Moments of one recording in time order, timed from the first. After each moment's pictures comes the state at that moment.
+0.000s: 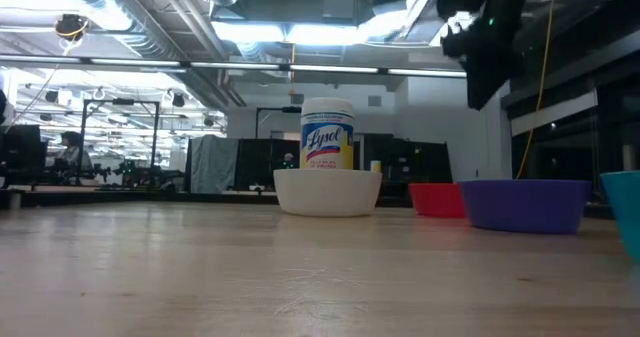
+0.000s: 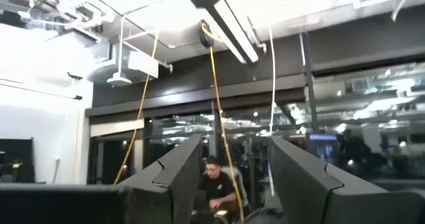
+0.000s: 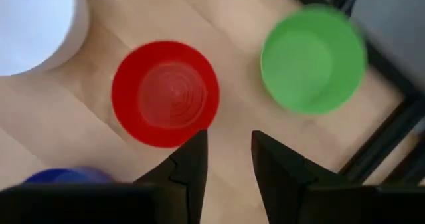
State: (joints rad) left arm -0.04 0.76 1.10 0.27 -0.39 0.28; right arm -0.60 1.30 1.20 -1.15 0.07 0.23
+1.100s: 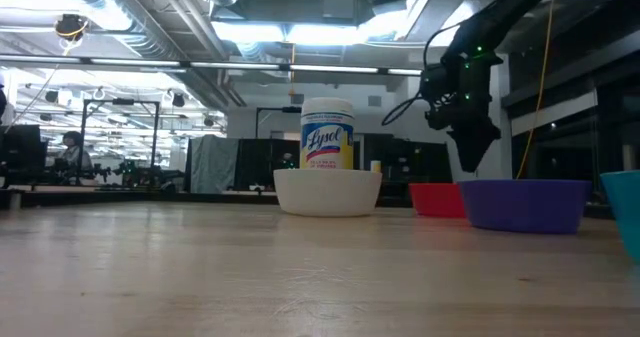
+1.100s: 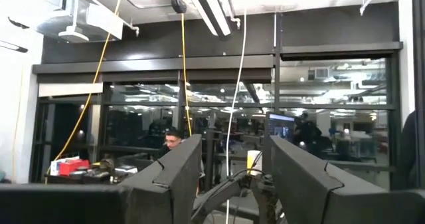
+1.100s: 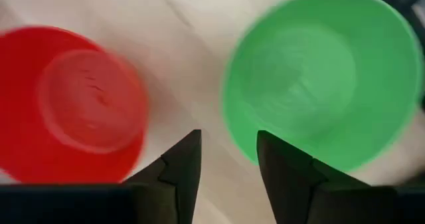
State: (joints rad) left arm -0.04 0.93 1.19 0.23 -0.32 0.09; right arm -0.86 1.68 1.20 -0.99 -0.05 -0.14
